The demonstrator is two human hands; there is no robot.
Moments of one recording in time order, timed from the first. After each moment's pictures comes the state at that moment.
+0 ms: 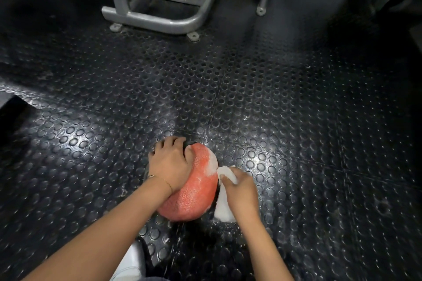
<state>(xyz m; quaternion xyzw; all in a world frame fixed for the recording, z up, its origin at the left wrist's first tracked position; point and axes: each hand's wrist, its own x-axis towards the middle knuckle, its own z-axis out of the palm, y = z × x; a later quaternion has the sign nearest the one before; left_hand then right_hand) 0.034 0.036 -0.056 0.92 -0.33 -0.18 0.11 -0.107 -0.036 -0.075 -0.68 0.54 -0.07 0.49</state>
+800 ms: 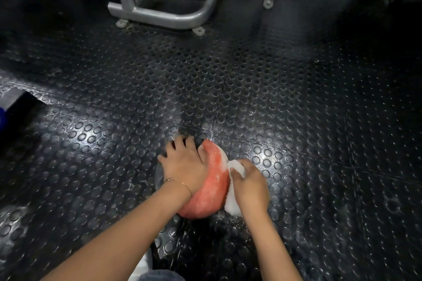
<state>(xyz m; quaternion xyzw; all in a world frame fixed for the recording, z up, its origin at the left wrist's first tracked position) 0.006 0.027 -0.050 0.94 -0.28 -0.18 0.06 -0.109 -0.038 -0.067 -0.74 0.54 -0.05 0.39</state>
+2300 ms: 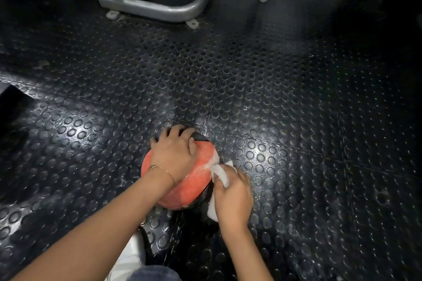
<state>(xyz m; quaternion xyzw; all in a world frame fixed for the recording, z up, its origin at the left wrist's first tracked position) 0.027 0.031 -0.052 0.91 -0.38 -0.15 0.05 -0.112 0.000 -0.080 -0.78 0.52 -0.16 0.32</state>
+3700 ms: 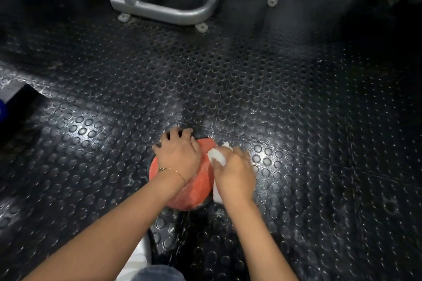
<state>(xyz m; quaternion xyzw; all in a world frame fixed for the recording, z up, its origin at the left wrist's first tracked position) 0.026 0.031 -0.054 0.95 -0.27 -0.15 0.07 -0.078 -0.026 -0.035 -0.83 0.45 -0.04 0.31</state>
